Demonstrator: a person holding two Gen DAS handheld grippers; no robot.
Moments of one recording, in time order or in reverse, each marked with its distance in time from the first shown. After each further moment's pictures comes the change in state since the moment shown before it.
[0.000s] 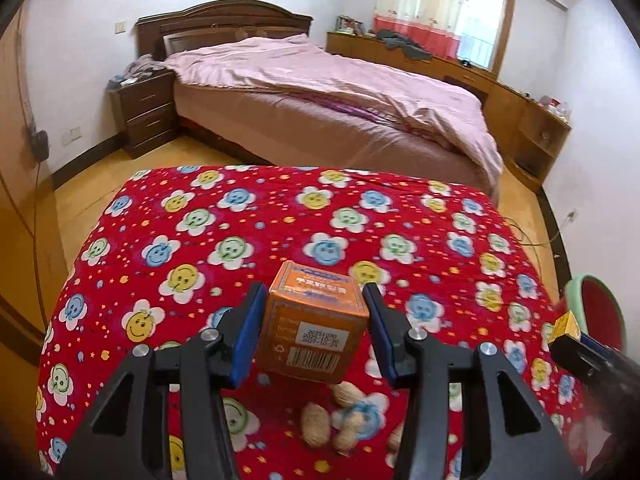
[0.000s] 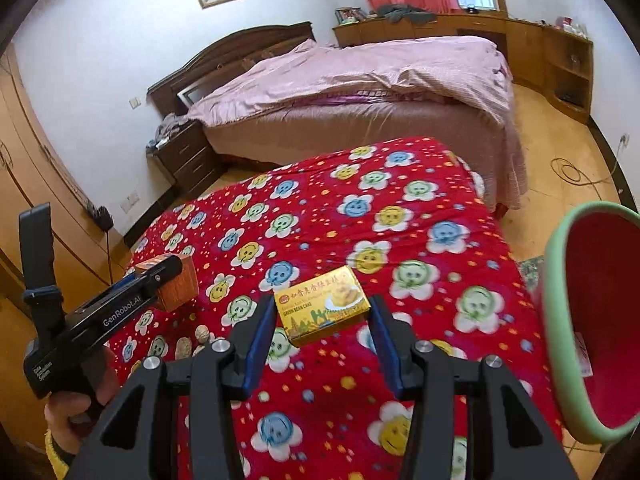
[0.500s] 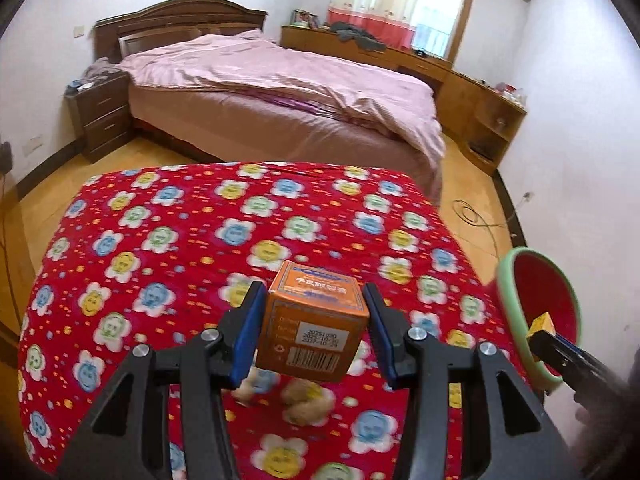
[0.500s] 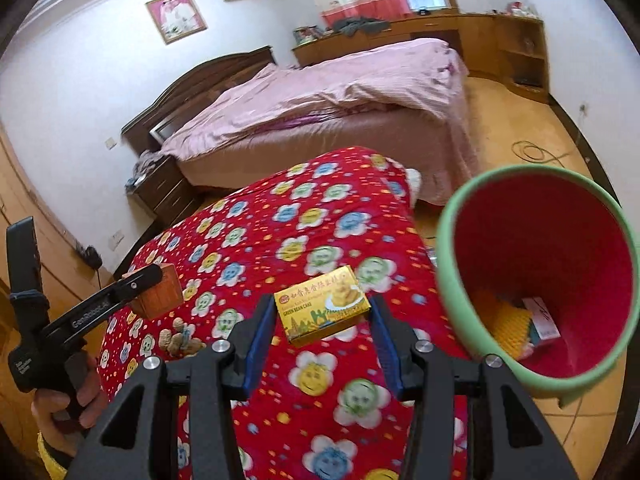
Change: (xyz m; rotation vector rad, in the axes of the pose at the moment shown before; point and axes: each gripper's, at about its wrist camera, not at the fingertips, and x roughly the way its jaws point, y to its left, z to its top) left arm -0.037 -0.061 -0.012 0.062 0.036 -0.160; right arm -0.068 -0.064 -0.031 0.137 -0.077 -0.056
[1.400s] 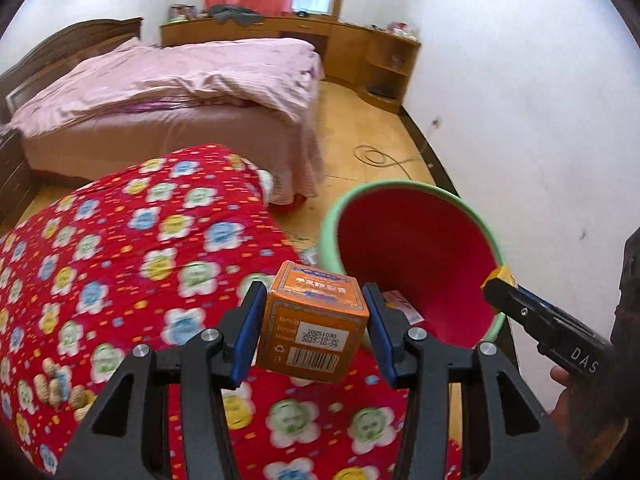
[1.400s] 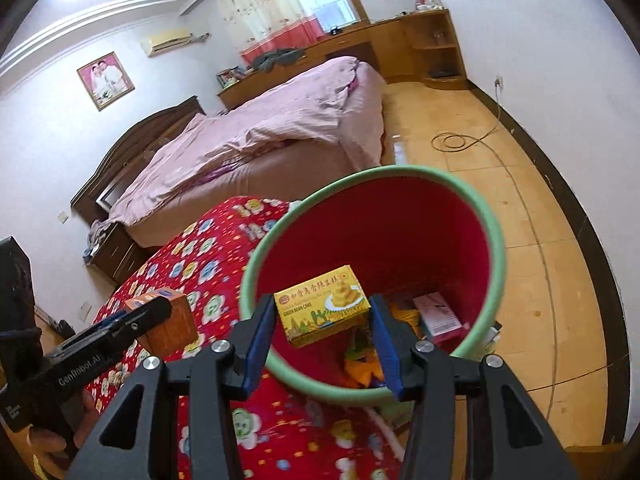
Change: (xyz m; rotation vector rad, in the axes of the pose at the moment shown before) left arm 0.034 -0.199 -0.028 0.303 0.114 -0.243; right arm -0.069 -0.145 -0.006 0.214 -0.123 -0.150
